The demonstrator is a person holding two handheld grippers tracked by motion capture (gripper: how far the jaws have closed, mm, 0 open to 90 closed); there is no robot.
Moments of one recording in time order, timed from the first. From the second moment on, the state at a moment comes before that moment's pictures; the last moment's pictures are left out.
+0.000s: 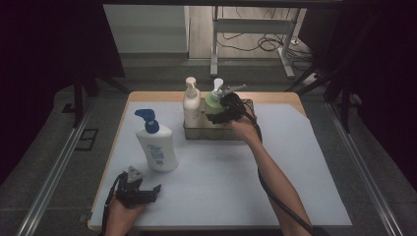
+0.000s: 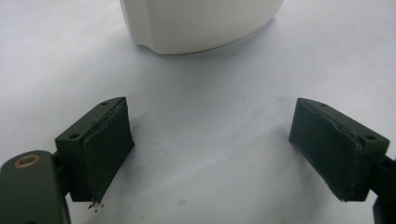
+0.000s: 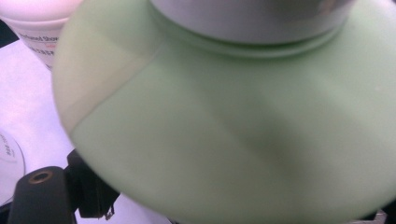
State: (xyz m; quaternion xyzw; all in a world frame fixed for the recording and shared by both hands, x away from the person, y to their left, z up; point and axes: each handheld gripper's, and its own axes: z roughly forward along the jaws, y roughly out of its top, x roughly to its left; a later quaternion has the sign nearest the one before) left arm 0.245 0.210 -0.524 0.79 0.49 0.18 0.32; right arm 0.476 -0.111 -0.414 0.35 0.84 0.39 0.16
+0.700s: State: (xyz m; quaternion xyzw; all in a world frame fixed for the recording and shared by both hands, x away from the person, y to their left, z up) left arm 0.245 0.210 -0.524 0.79 0.49 0.18 0.32; right arm 0.476 -0.112 -0.419 0.35 0.83 0.40 0.17
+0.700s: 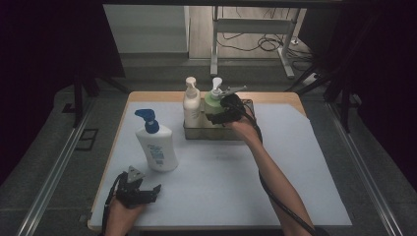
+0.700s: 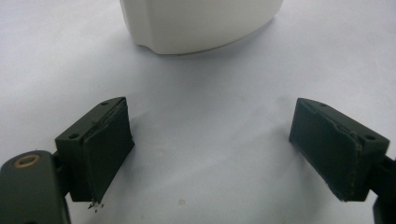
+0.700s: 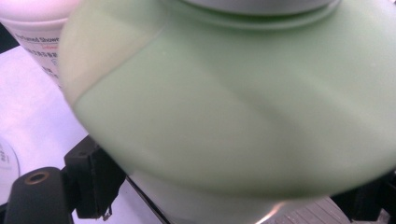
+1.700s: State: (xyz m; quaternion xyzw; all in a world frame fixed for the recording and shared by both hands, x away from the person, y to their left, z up) left arm 0.244 0.210 -0.524 0.79 0.49 0.18 0.32; right arm 0.438 -0.151 -0.403 0.34 0.83 0.42 0.16
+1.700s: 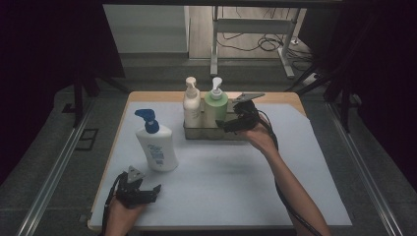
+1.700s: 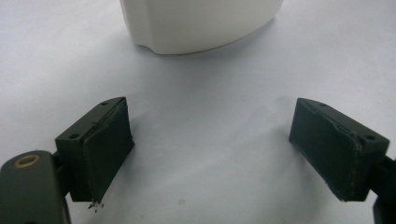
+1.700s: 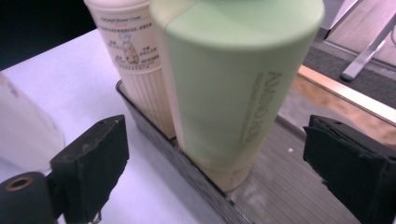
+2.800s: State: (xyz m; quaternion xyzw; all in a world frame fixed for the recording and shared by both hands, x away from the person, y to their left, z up) left arm 0.244 0.210 -0.524 0.79 0.49 0.18 0.32; right arm 0.457 -0.175 -0.421 0.40 0.81 0.40 0.17
